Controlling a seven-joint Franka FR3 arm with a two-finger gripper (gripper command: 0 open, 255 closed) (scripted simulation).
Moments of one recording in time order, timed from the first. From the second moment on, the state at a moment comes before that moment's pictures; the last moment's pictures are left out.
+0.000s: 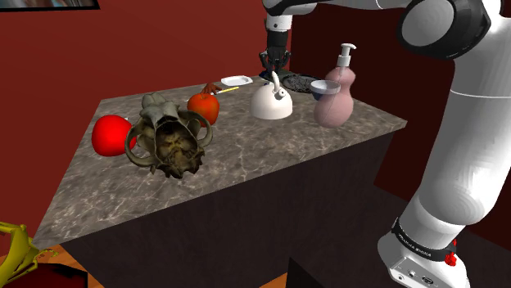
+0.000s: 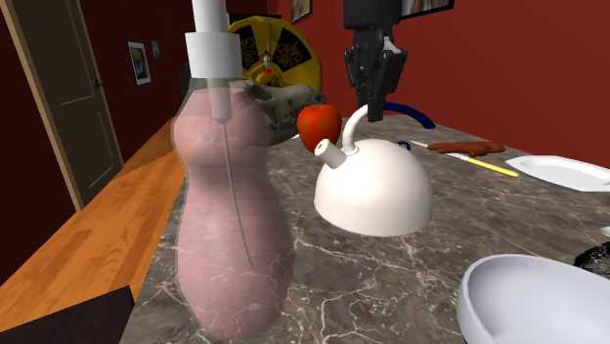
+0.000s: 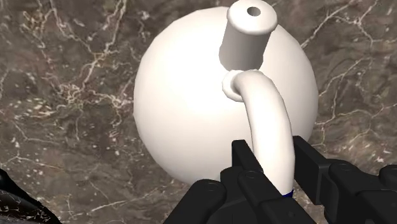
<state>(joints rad) -0.07 0.20 -0.10 -1.45 0.04 1.75 0.14</state>
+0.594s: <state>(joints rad) -0.08 0.23 -0.10 -1.30 0.05 1.63 0.14</state>
